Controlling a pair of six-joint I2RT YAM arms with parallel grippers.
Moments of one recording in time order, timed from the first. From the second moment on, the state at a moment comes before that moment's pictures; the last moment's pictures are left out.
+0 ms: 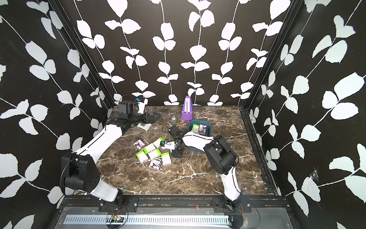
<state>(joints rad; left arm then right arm) -0.23 1.55 1.27 -0.25 0.50 -0.18 0.78 2.04 1.45 -0.67 -0.16 -0.70</state>
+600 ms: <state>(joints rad) -0.23 1.55 1.27 -0.25 0.50 -0.18 0.78 2.01 1.51 -0.70 -0.16 -0.62</state>
